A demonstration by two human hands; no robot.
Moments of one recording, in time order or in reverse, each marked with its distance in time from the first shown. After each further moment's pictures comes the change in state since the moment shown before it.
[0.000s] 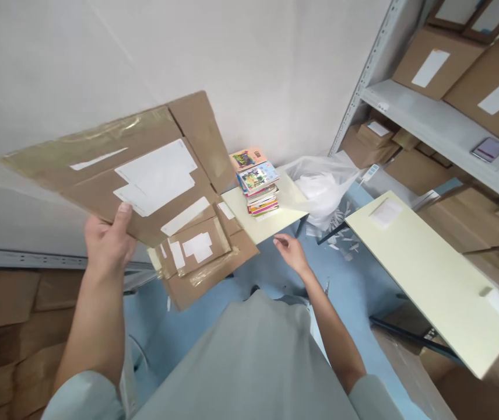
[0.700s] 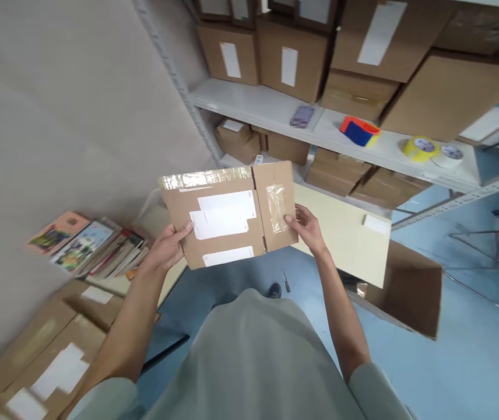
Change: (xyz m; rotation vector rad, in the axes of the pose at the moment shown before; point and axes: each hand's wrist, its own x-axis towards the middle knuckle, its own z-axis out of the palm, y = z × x) left_hand -0.154 0.089 0.486 -0.338 -1.022 -0.530; right_hand -0.120 0.037 -0.431 0.262 0.708 0.019
